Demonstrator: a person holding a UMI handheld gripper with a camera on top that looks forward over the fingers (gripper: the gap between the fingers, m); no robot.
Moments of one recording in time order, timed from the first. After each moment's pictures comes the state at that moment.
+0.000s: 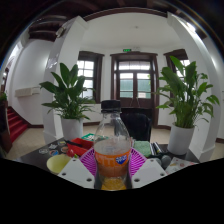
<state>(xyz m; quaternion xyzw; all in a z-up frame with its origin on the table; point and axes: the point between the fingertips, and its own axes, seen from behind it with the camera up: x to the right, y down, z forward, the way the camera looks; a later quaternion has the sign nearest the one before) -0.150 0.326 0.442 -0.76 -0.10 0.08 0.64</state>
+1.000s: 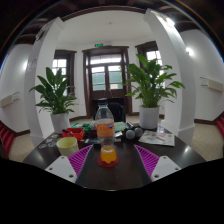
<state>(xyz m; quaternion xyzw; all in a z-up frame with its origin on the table) -0.128 0.170 0.443 -0.79 0.05 0.00 0.61</state>
